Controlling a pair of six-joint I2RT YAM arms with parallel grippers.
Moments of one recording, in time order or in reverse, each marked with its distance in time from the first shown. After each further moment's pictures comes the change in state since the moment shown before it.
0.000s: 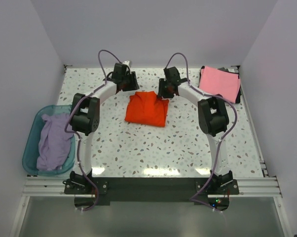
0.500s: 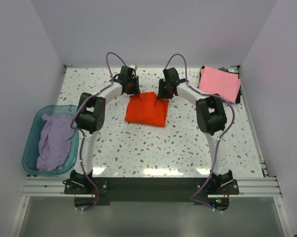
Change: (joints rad) left arm -0.048 0.099 0.087 -0.071 -0.064 0.040; right arm -0.001 0.050 0.036 0.006 0.002 0.008
